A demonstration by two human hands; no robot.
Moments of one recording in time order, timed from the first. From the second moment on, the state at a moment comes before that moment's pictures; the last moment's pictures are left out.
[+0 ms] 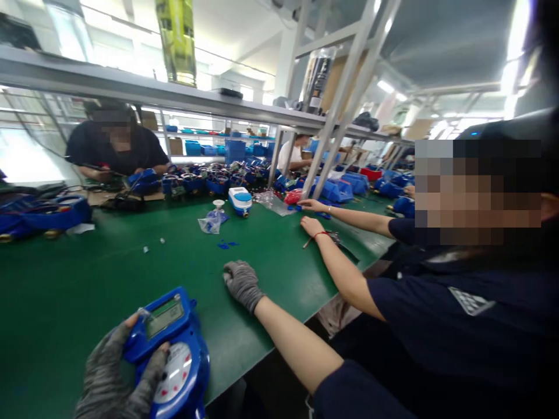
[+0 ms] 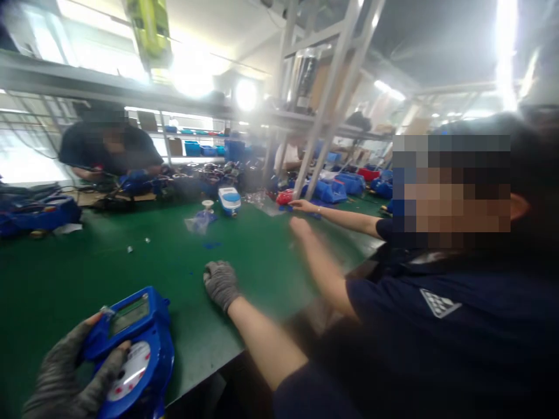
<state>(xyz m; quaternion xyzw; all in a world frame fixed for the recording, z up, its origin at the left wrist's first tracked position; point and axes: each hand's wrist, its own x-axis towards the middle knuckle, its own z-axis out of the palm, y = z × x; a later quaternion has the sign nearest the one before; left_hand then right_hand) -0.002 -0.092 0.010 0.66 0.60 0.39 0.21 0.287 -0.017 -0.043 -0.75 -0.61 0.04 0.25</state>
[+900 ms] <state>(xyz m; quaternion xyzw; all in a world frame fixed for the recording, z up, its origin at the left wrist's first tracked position) 0.023 -0.102 0.014 0.70 0.51 0.48 0.16 0.291 -0.027 -0.015 -0.71 -0.63 0.15 0.27</state>
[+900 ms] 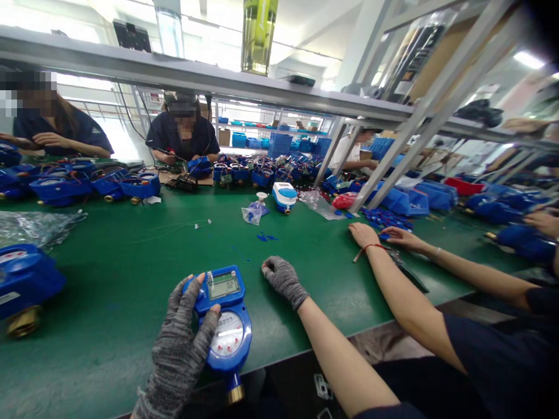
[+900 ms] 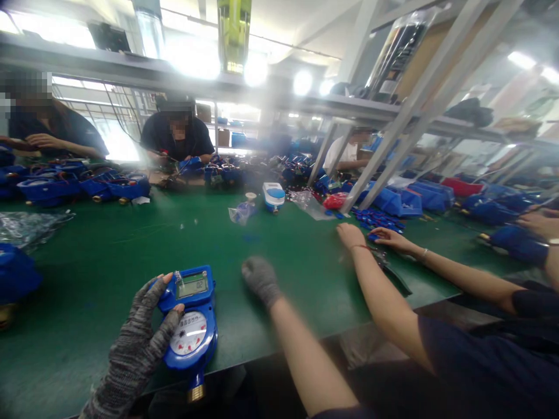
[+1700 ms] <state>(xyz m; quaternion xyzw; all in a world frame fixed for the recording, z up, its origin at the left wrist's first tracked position) 0.020 -0.096 0.020 0.72 0.47 0.50 0.13 0.232 -0.125 0.070 -0.50 -0.84 0.03 0.23</state>
